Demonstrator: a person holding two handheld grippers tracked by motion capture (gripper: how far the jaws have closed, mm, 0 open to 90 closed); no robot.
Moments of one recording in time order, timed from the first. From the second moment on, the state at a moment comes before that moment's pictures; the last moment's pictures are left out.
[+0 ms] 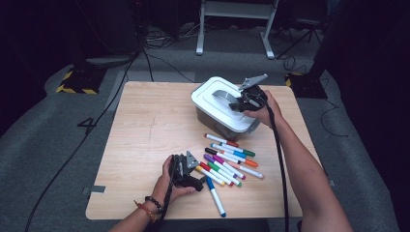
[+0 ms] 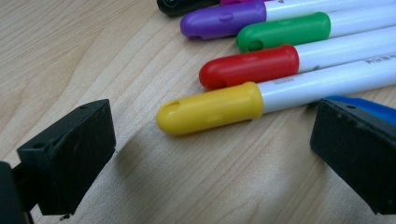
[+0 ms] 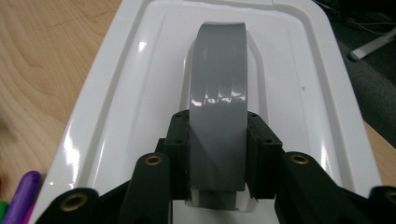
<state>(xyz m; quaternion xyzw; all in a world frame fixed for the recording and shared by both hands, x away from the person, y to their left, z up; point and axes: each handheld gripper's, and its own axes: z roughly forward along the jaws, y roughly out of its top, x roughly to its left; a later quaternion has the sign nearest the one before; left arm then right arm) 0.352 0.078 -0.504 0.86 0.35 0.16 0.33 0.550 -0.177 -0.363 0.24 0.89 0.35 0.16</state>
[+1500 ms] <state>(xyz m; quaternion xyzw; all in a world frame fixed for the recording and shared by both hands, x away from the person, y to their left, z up) 0.311 0.035 -0.503 0.88 0.31 0.16 0.33 0.548 -0.178 -0.366 0.25 0.88 0.36 0.19</state>
